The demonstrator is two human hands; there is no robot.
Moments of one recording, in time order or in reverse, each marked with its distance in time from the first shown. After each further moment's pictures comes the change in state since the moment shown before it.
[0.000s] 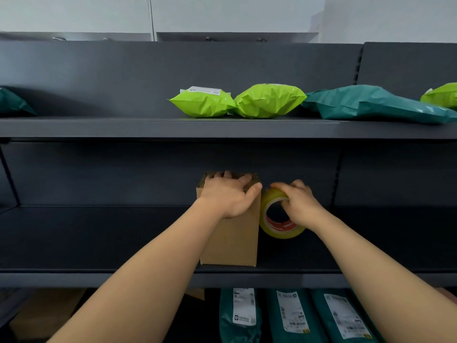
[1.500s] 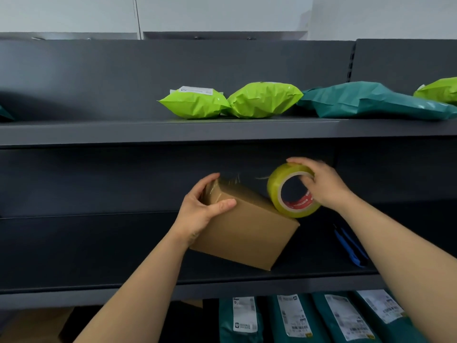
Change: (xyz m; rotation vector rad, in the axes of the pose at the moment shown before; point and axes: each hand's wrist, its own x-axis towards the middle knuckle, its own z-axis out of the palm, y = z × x) left_hand -0.012 -0.051 0.050 -1.436 0.249 0.062; right_hand 0.019 0.033 -0.046 0.239 0.238 -0.130
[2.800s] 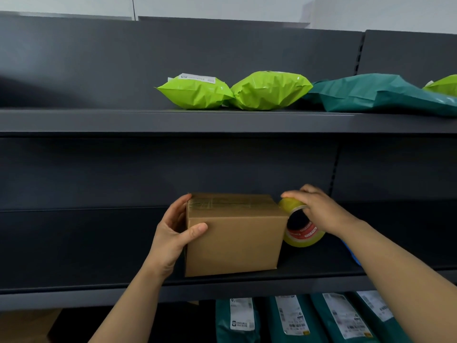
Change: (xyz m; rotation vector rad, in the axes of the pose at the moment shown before) left_hand -0.029 -0.064 -0.038 -0.181 0.092 -0.019; right_hand -0.020 0.049 0.044 -0.304 -0.282 -0.081
